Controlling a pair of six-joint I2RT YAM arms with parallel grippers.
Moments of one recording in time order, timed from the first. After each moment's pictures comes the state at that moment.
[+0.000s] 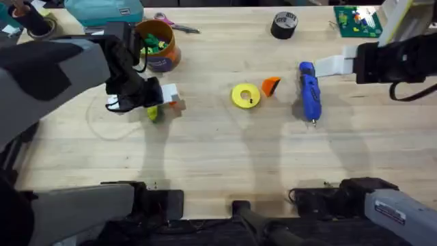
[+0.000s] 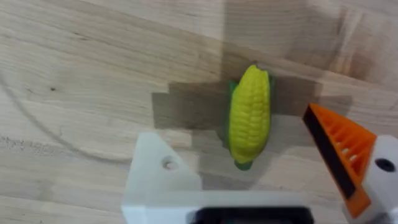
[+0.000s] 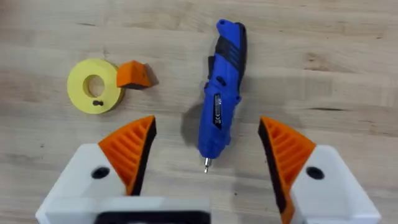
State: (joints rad) left arm -0.01 1.48 0.87 -0.79 -0.02 -0.31; right arm 0.00 1.10 1.08 -1.01 -0.08 0.01
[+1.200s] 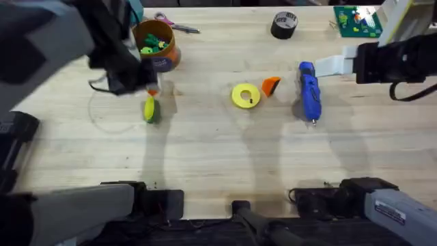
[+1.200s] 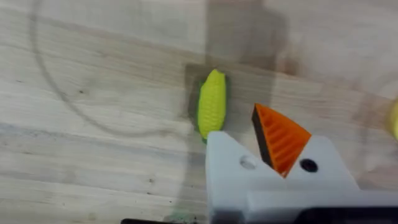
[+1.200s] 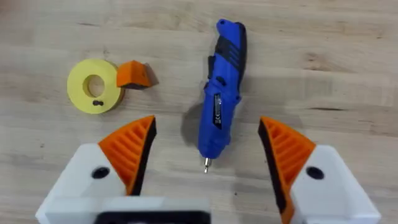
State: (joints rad) left arm -0.01 1.48 1.09 -1.00 0.01 -0.29; right arm 0.00 1.10 1.08 -1.01 -0.08 0.01
